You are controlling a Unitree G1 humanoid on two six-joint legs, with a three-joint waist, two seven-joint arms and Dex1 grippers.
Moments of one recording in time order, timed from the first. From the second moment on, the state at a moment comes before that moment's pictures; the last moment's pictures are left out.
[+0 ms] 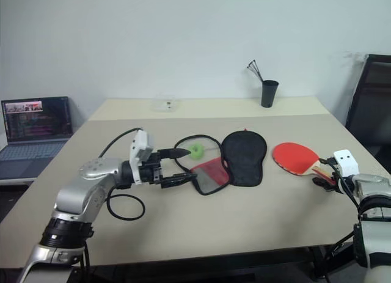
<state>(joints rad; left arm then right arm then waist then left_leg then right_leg) -0.59 0.63 -0.01 0.00 -0.46 0.43 -1.12 -0.92 -0.78 -0.06 1.23 0.00 0.25 0.72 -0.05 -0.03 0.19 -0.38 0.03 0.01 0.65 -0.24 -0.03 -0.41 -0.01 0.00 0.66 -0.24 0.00</state>
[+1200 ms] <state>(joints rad) -0.55 0.63 -0.01 -0.01 -0.46 0.42 -1.10 -0.56 -0.65 -0.22 0.40 0.16 0.76 0.54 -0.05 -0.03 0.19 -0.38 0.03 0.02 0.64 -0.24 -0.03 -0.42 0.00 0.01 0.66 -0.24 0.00</state>
